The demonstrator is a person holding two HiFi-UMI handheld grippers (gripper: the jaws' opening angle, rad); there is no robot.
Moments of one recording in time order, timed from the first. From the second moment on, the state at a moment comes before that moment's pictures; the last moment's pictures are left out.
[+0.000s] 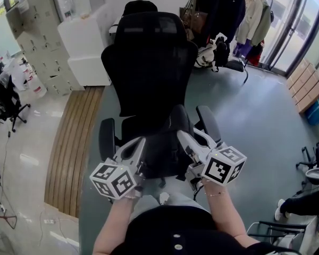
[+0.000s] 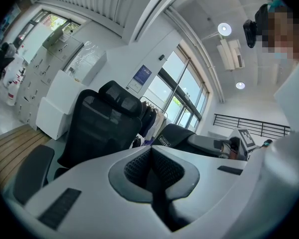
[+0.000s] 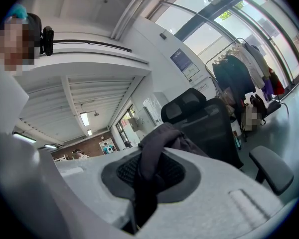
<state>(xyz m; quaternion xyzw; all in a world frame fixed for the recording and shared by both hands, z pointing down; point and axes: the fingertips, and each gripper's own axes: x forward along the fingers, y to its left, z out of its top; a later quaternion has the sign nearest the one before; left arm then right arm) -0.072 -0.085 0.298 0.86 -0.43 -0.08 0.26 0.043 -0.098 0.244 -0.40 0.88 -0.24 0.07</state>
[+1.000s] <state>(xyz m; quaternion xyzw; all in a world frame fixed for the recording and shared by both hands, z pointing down) -0.067 -0.093 0.304 0.86 -0.43 -0.07 0.26 0.044 -0.112 0.248 -0.39 0.89 -0.24 0.06</state>
